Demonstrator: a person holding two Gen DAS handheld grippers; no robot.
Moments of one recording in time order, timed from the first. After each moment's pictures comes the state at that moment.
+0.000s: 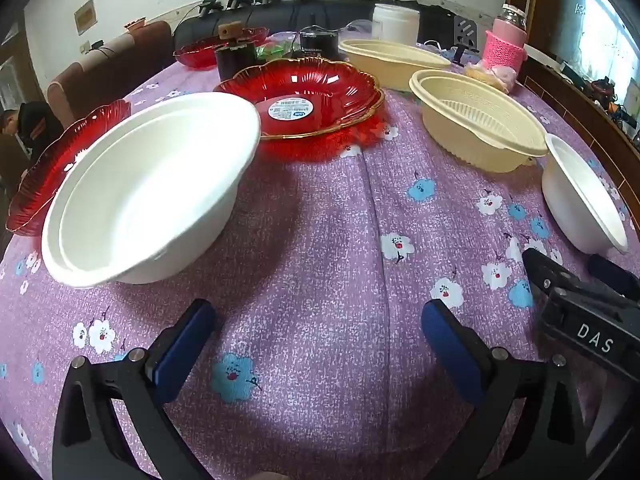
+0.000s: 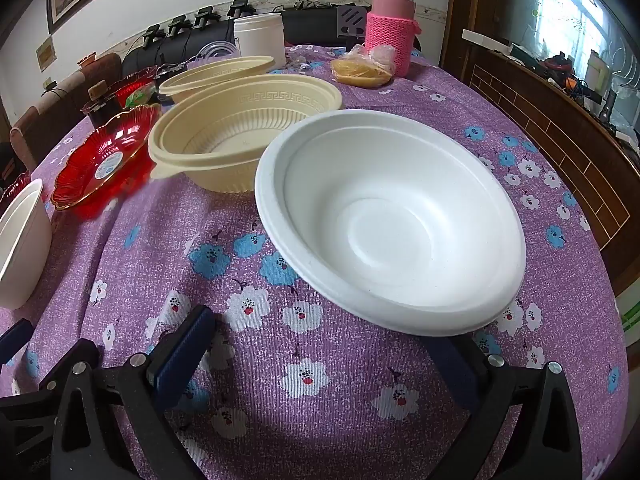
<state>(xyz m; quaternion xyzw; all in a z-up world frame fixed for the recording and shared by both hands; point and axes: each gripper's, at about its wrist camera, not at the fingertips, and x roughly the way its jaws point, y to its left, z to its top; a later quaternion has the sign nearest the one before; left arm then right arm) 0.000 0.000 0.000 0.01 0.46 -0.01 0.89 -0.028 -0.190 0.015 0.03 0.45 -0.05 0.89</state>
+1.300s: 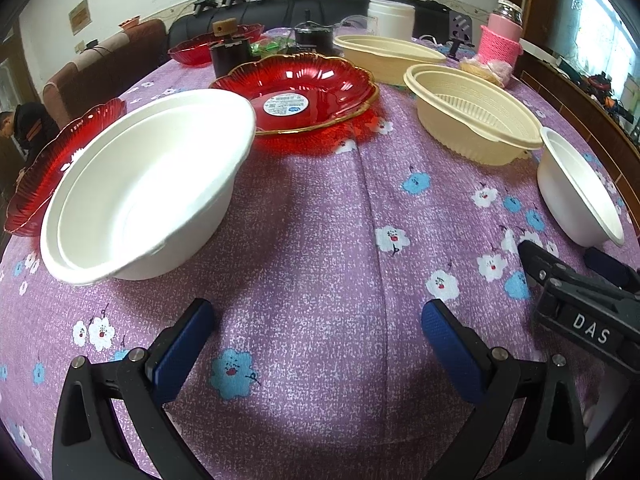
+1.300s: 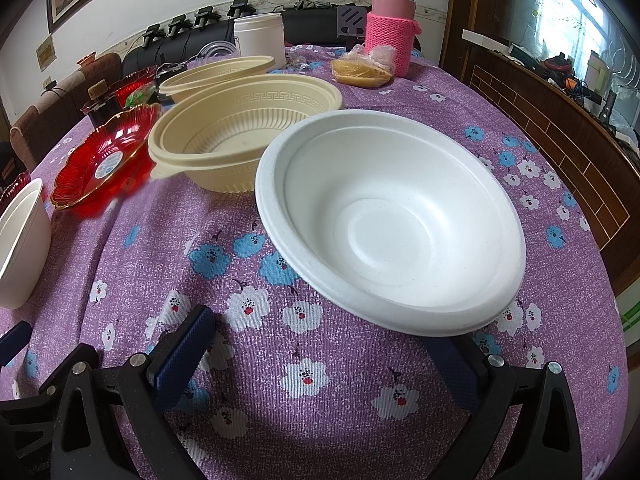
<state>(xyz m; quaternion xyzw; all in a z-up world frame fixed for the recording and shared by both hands) -0.003 0.003 0.002 0.01 0.47 -0.02 0.88 -0.028 -0.190 0.015 0.03 0.45 -0.05 0.89</state>
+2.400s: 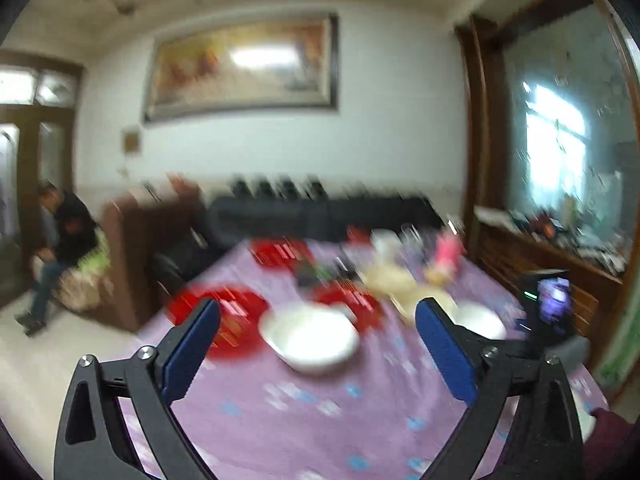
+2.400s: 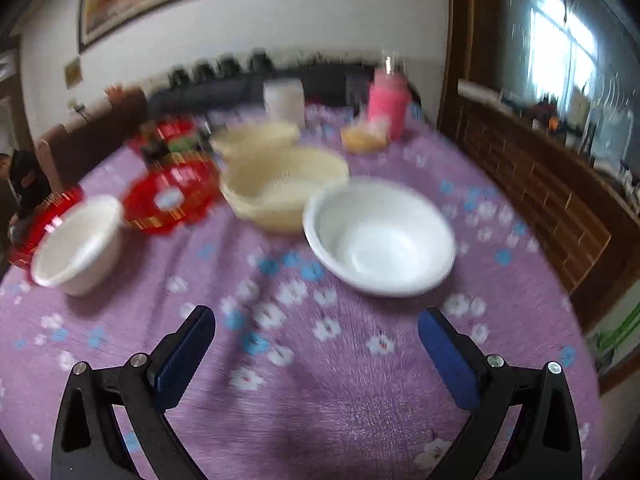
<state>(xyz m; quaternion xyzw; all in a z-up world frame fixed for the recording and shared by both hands) -0.255 0.120 0.206 -0.01 0.10 -0.02 1.00 -0.144 -0.157 0.114 -0.01 0.30 -0.03 0.95</state>
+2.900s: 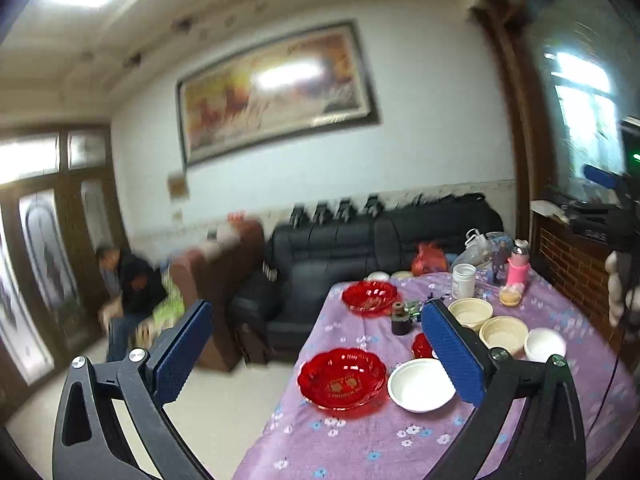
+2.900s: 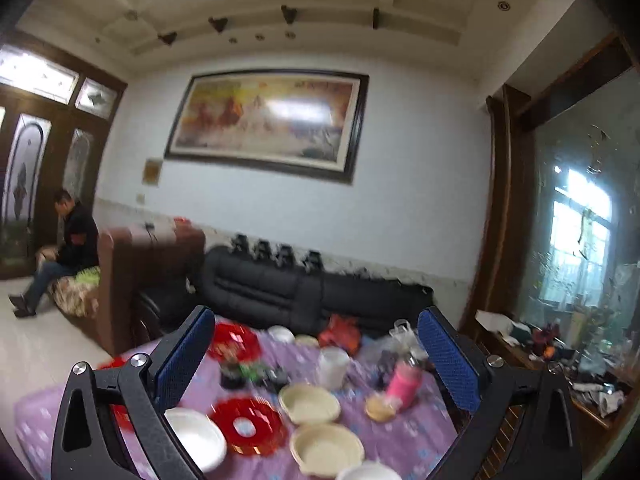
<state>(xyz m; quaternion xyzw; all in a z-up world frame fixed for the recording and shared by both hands) -0.226 0.212 0.400 0.05 0.14 0.08 0.99 -0.174 -0.062 0.409 -0.10 0.02 0.06 0.99</state>
